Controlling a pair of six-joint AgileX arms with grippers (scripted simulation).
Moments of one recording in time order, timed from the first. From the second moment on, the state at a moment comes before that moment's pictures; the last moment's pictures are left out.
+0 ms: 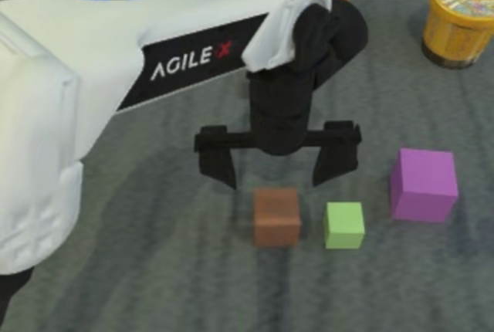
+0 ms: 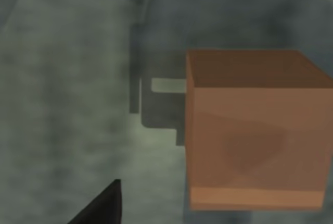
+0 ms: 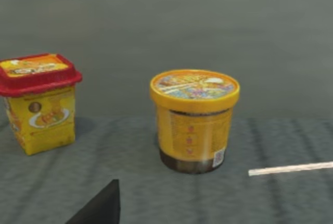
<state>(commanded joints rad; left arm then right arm) -0.78 2.21 1.86 -1.21 -0.01 -0.79 0.01 0.00 0.00 0.00 0.00 0.00</state>
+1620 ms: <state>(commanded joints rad) -0.07 0.33 0.25 -0.21 -0.02 -0.20 0.26 1.70 1.22 -0.94 0.00 0.36</state>
